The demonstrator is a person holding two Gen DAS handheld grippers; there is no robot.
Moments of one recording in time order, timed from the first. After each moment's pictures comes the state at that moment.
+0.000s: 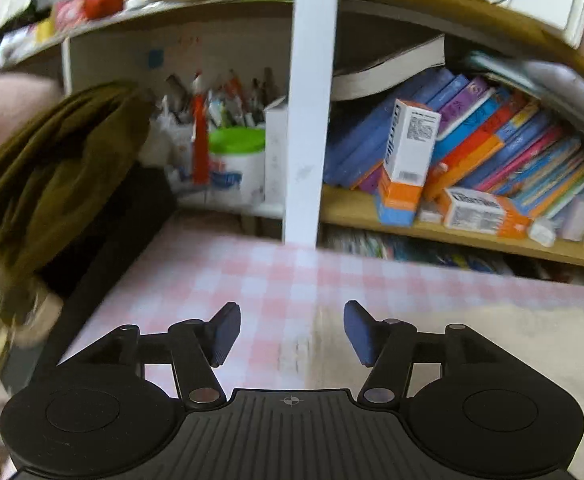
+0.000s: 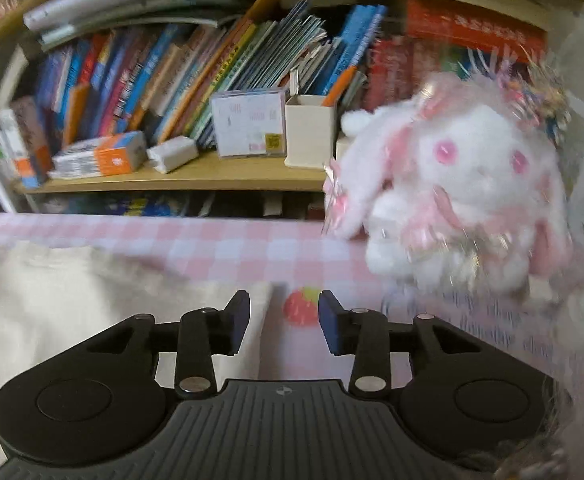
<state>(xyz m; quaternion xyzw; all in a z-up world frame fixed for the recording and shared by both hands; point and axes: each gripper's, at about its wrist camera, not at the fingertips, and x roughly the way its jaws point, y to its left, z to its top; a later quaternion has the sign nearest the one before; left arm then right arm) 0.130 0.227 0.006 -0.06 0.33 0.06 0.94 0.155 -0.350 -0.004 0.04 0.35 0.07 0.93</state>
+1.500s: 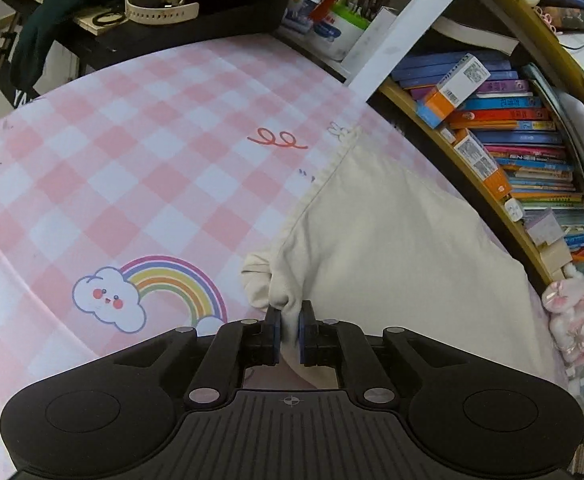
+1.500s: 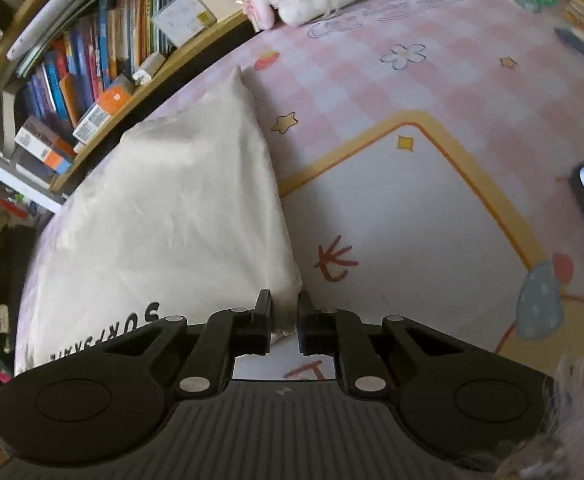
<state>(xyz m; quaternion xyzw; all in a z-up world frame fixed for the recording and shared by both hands) -0.029 0.213 -0.058 -0.31 0.40 0.09 0.86 -0.042 -0.337 -0.056 0.29 0.46 0.01 0.84</state>
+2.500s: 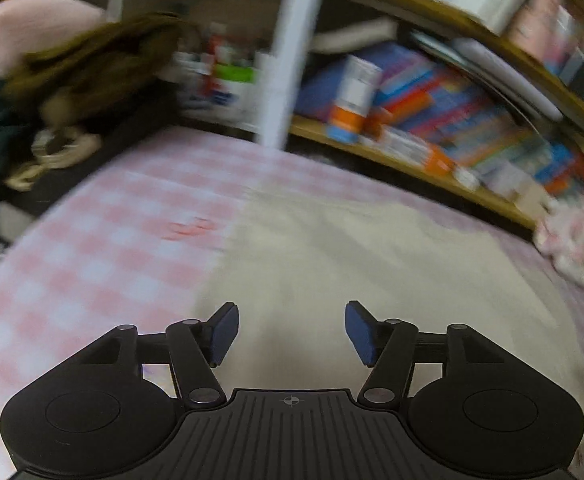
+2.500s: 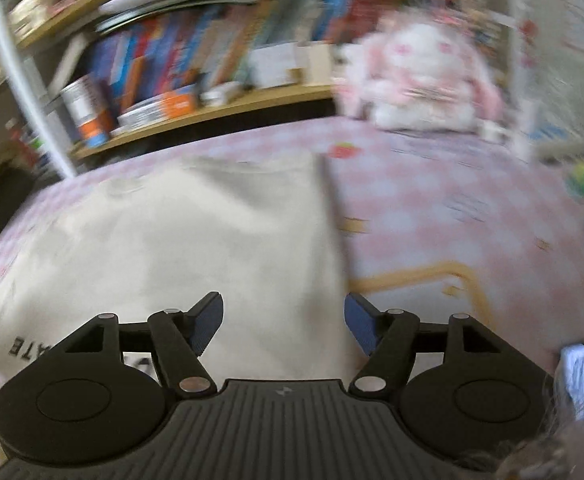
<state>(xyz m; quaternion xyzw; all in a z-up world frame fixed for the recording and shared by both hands) -0.013 0.132 -0.014 -0.11 0.35 0.02 0.93 -0.017 -0.270 -0.004 0.09 0.39 0.06 0.92</state>
